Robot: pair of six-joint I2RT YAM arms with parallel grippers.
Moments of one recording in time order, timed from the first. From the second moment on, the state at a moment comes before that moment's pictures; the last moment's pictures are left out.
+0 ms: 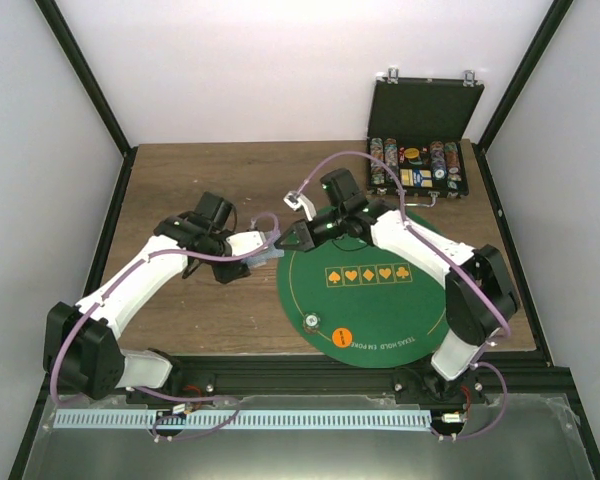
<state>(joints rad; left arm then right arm) -0.45 1.34 1.07 -0.91 0.23 0.73 0.62 1.68 1.28 -0.37 -0.90 0.25</state>
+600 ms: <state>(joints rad) -0.41 1.33 1.00 -0.85 0.22 0.66 0.36 1.44 1.35 -0.66 -0.74 0.07</state>
